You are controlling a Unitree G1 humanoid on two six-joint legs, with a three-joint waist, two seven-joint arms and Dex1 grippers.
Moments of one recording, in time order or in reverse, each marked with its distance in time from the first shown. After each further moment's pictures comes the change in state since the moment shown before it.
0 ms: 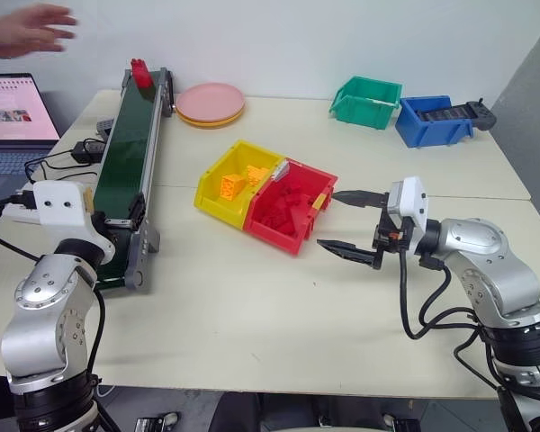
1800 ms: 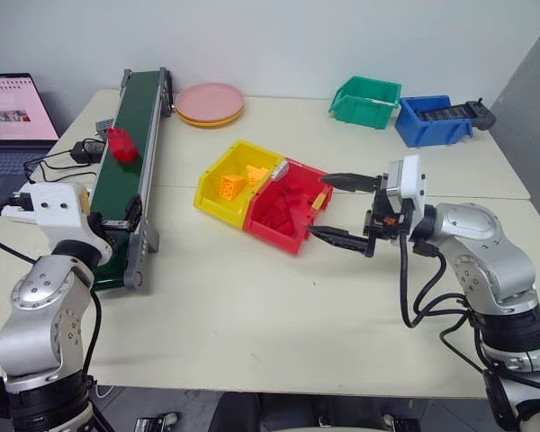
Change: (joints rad) left arm -0.001 0.026 0.005 0.064 -0.028 0.005 0.019; right arm -0.090 0.049 -0.007 -0.013 0.050 0.045 -0.004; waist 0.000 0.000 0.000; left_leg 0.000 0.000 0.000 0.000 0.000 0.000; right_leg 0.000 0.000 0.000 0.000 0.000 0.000
